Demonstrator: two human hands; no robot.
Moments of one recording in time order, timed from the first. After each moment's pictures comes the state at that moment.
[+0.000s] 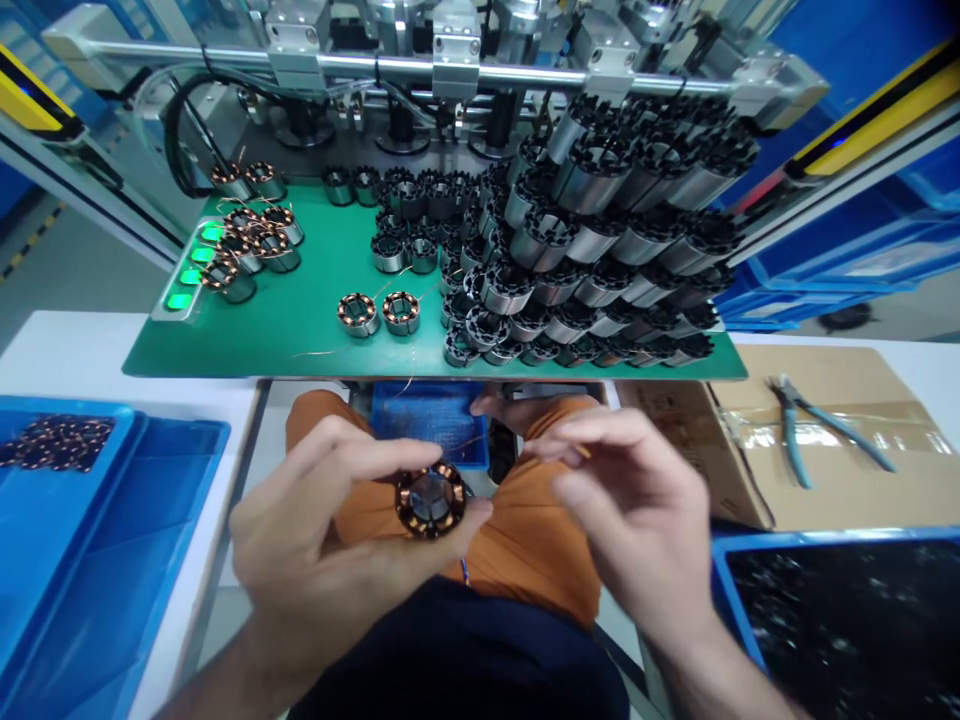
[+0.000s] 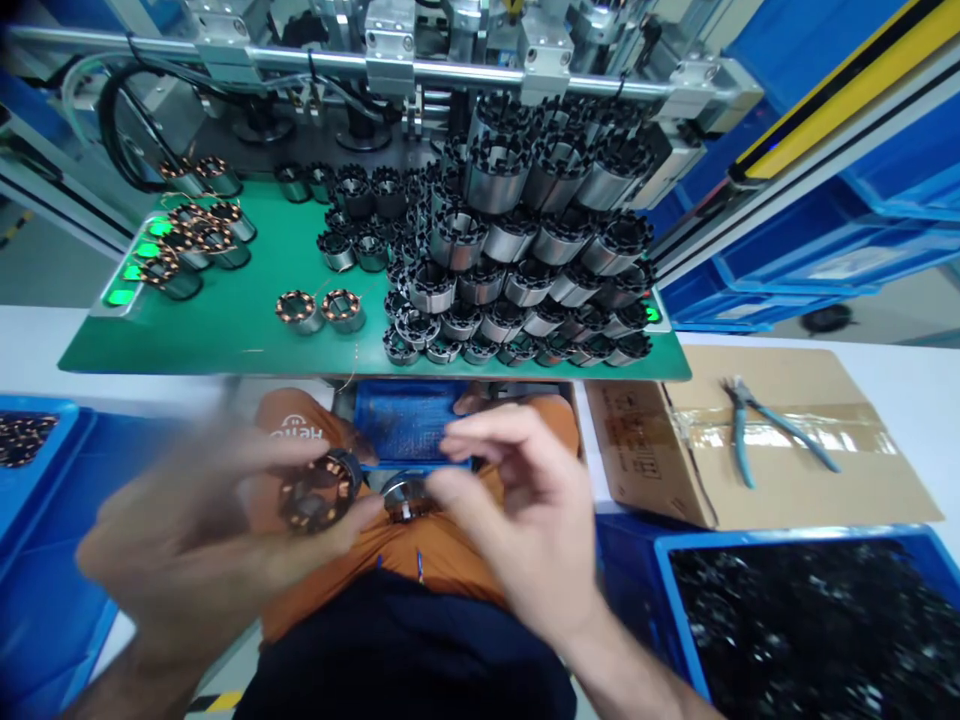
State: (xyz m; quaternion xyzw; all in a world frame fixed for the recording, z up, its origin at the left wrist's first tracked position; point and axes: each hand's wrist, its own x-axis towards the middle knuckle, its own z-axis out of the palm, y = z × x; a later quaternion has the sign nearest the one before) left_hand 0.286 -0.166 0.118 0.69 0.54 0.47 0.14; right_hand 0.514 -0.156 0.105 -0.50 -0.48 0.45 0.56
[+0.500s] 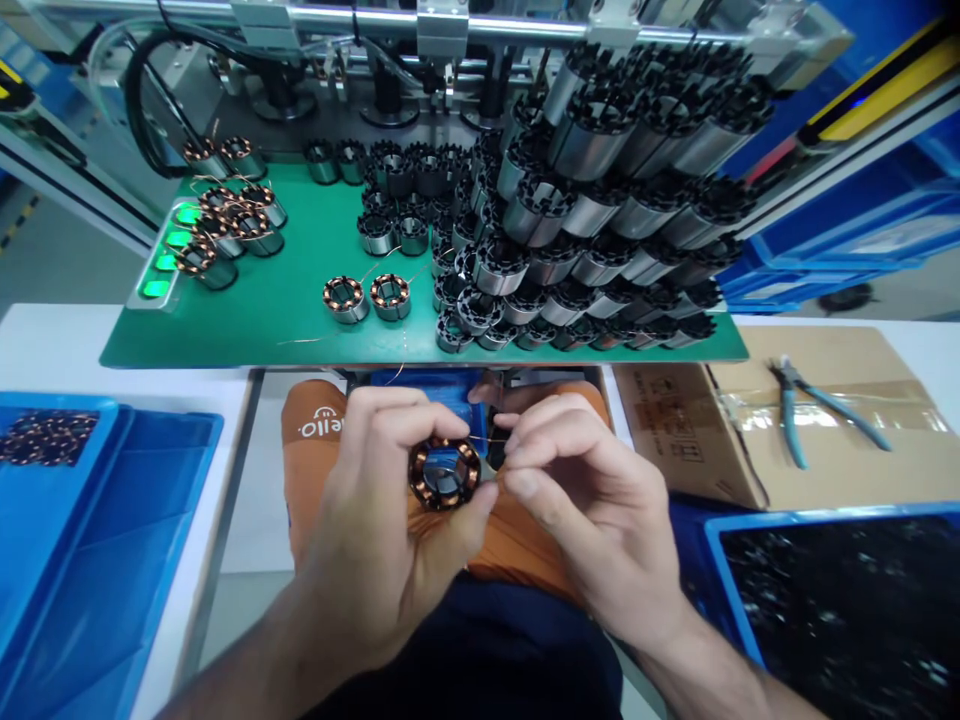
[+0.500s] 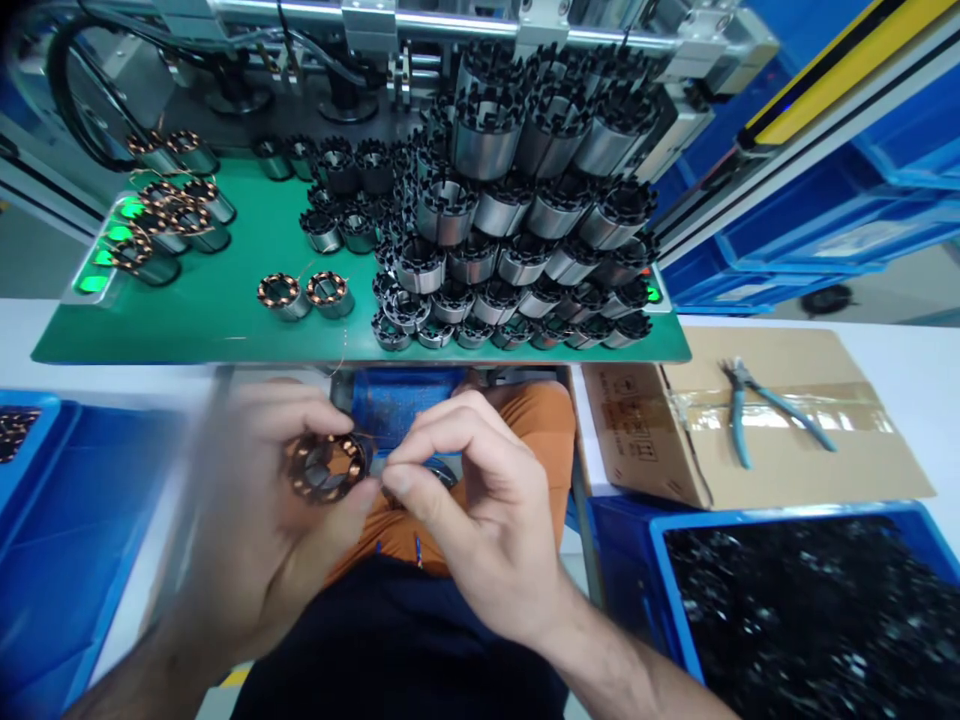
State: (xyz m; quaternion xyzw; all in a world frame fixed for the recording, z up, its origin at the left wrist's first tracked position) left_hand 0.300 -0.157 0.118 0.75 0.48 0.40 0.20; right_hand 0.503 -0.159 0.108 -0.45 -0.56 0.46 0.52
